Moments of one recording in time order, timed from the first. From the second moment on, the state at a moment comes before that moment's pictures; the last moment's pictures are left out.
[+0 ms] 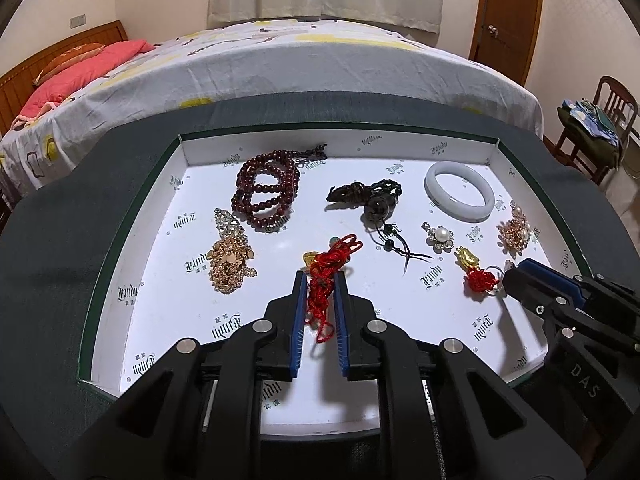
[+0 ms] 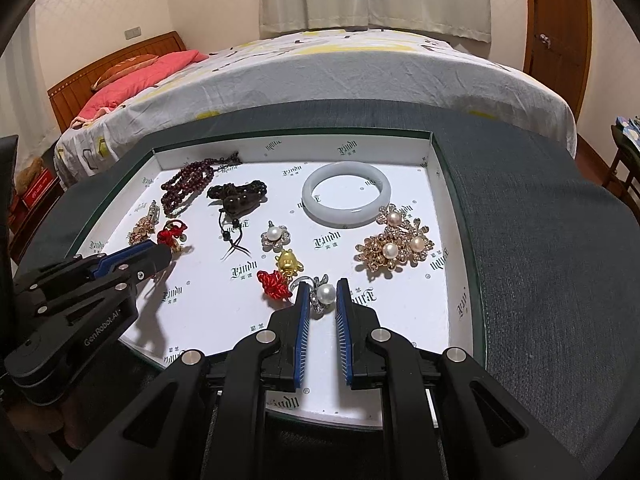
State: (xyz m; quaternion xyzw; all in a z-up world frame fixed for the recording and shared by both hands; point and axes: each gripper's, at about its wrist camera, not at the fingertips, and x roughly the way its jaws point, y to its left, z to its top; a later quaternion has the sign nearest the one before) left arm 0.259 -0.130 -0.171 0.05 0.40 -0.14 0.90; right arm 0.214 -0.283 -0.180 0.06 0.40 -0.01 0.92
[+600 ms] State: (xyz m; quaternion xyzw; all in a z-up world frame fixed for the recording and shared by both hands) left arm 0.252 -0.123 -0.168 0.04 0.40 -0.14 0.91; right arm 0.212 -0.283 -0.183 0.07 0.40 0.00 0.91
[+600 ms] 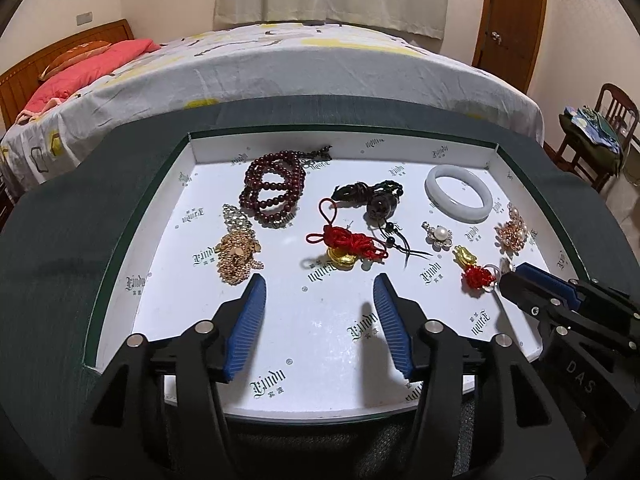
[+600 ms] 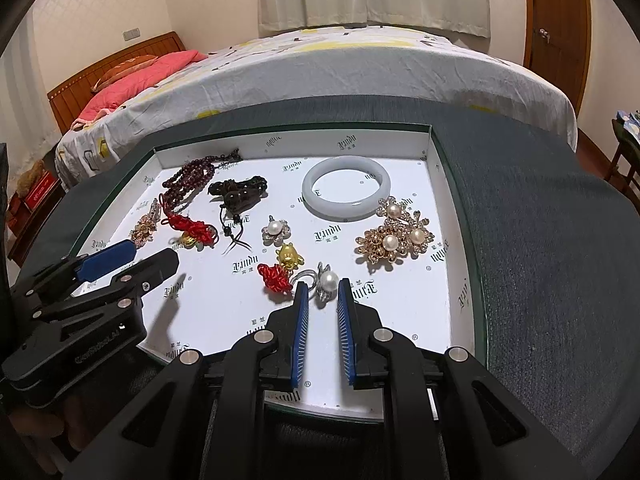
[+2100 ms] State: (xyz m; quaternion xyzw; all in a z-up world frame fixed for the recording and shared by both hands) left arm 0.200 -0.089 -0.106 0.03 0.33 -0.09 0.94; right arm 0.164 -0.273 -0.128 0.05 0.33 -0.02 0.94
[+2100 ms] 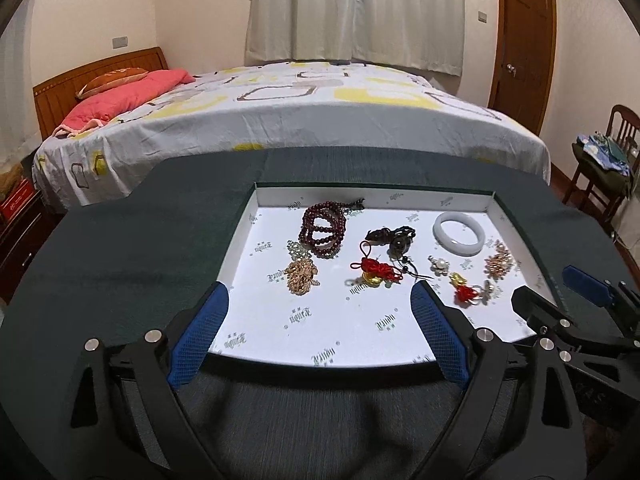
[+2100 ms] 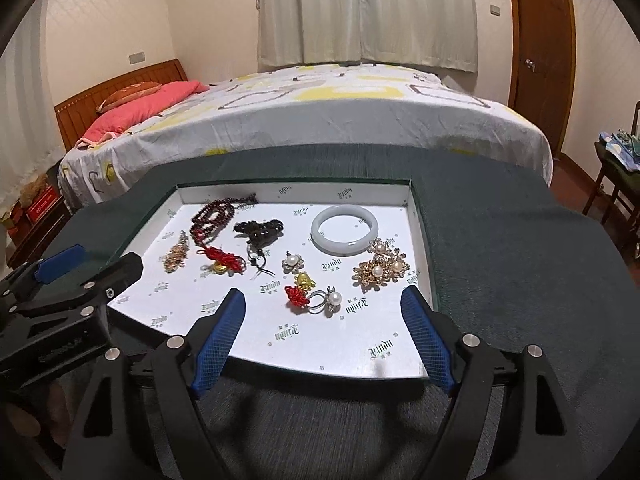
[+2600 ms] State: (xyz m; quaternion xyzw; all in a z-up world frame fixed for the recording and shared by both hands) left arm 0.120 -0.057 -0.049 0.02 0.30 -0.08 0.95; right arm 0.091 -0.263 -0.074 0.04 0.30 -0.02 0.95
